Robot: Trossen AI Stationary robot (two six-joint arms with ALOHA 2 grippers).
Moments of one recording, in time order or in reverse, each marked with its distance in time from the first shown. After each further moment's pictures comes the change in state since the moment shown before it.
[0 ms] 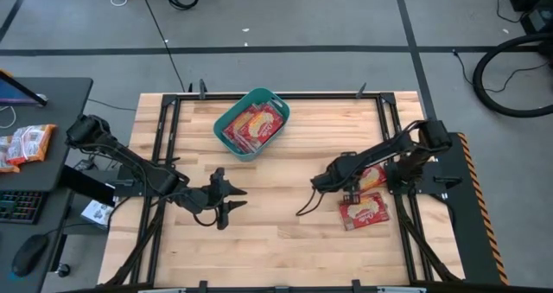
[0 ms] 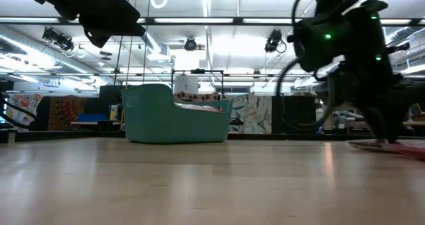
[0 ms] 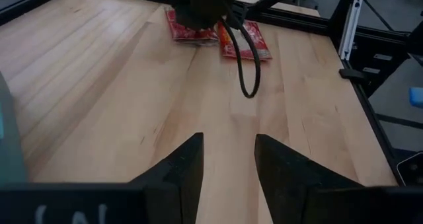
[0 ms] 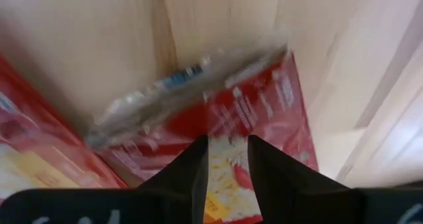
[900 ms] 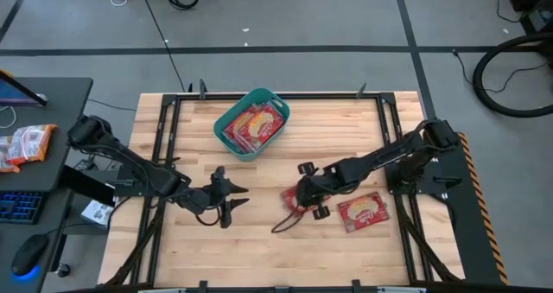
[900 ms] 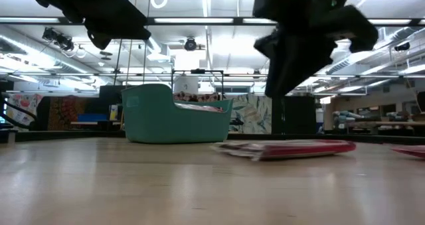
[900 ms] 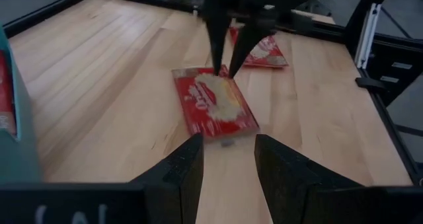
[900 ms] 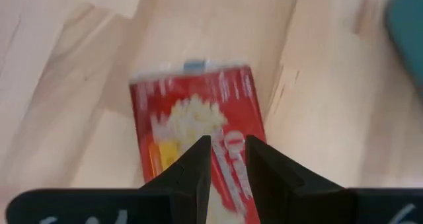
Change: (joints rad) left arm 0.006 0.028 0.000 0.033 -0.052 0.000; right arm 0.093 -0.047 0.148 0.643 0.022 -0.372
